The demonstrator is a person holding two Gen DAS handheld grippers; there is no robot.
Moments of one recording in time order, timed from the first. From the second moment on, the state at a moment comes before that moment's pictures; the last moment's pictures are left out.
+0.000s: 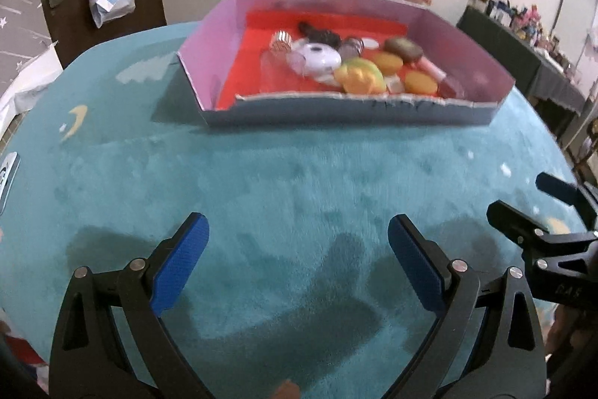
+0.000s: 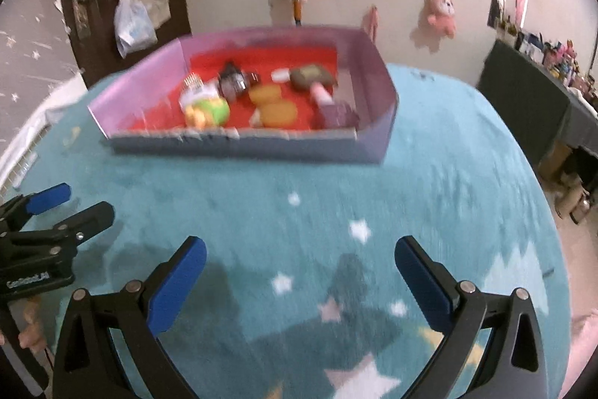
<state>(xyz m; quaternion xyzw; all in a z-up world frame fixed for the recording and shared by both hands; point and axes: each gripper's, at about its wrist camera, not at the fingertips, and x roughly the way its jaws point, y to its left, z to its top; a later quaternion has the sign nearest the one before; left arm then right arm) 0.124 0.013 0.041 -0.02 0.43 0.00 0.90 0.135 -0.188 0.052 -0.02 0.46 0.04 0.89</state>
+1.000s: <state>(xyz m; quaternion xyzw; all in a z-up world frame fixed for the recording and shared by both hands) 0.131 0.011 0.029 -0.01 0.44 0.02 0.90 0.146 -0.189 0.029 -0.01 0.50 0.00 0.87</state>
